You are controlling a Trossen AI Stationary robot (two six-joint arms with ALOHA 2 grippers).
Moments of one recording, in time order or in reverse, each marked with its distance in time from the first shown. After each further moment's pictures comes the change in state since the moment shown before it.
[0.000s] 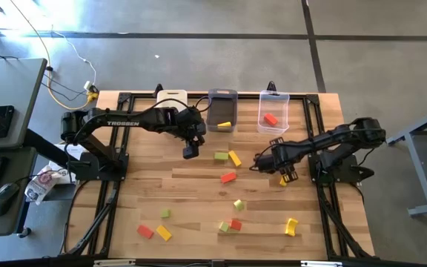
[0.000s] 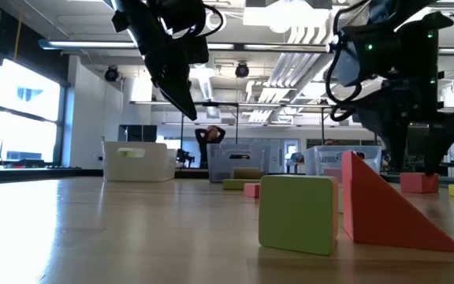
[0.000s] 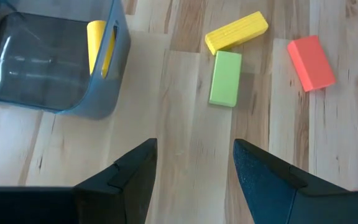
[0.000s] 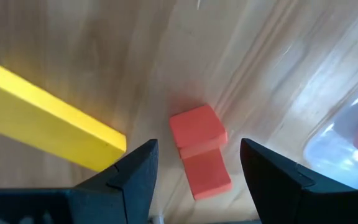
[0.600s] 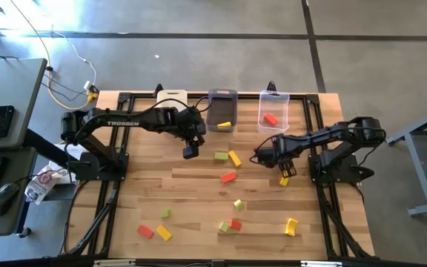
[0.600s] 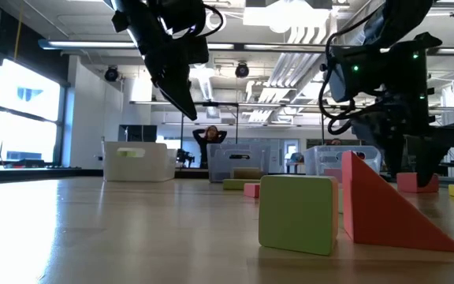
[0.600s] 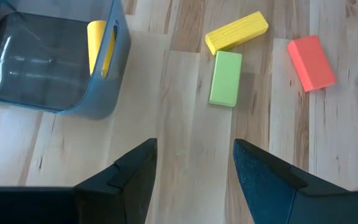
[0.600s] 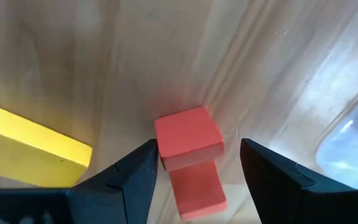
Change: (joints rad) left arm 0.000 0.000 0.000 0.000 0.000 0.000; right arm -0.126 0.004 -0.062 0.105 -0.022 -0.072
